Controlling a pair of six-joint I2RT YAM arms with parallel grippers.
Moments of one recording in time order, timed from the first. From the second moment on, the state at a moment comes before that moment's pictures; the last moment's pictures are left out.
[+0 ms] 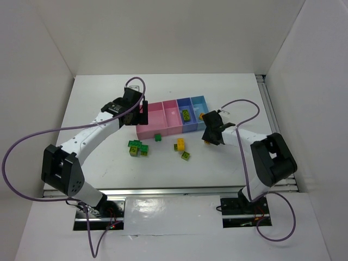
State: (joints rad) left arm -0.43 1.51 1.28 -0.69 -0.33 -0.40; right arm 0.43 1.60 0.84 -0.27 0.31 0.77
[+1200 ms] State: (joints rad) left arm -0.45 1.49 1.30 -0.72 -0.36 -0.38; right arm 0.50 1.58 1.17 -0.31 0.42 0.57
